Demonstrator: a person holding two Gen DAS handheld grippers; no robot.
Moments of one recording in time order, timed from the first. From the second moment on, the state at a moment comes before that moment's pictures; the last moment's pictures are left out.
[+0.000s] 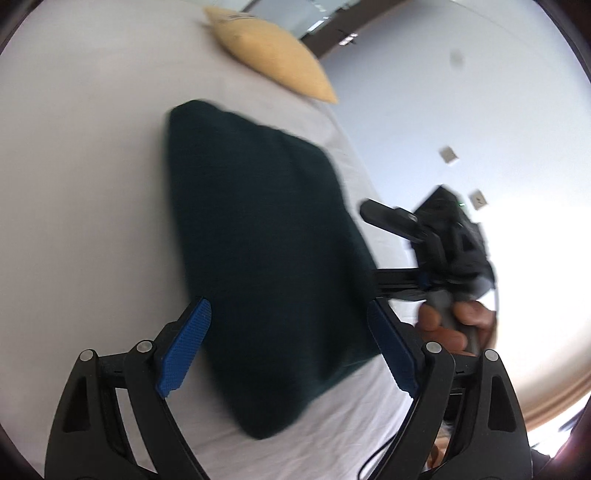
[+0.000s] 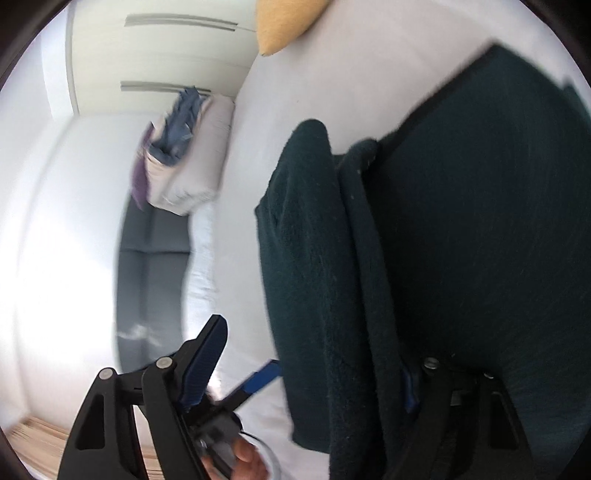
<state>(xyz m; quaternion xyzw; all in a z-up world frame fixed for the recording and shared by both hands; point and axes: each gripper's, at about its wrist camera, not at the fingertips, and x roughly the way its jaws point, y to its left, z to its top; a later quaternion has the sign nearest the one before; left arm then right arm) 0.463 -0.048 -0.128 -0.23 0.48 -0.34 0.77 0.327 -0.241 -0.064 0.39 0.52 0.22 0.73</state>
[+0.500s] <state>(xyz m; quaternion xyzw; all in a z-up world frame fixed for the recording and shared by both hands) 0.476 -0.060 -0.155 -0.23 0.50 -0.33 0.77 0.292 -0.264 -0.051 0.28 0.51 0.16 0.80</state>
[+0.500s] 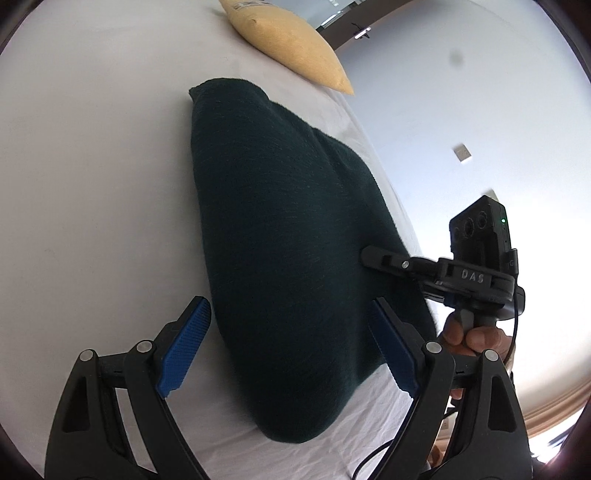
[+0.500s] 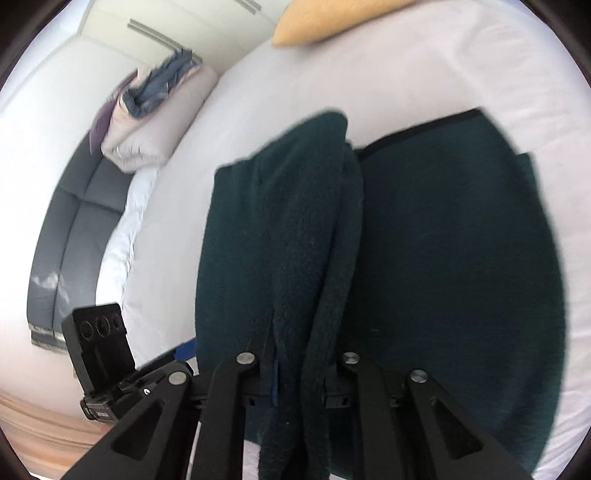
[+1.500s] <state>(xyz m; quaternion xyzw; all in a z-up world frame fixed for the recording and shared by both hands) 0.458 -0.102 -0.121 -0.16 0.49 -0.33 0.79 0.260 -0.359 -0.068 0.32 0.44 0.10 0.83</state>
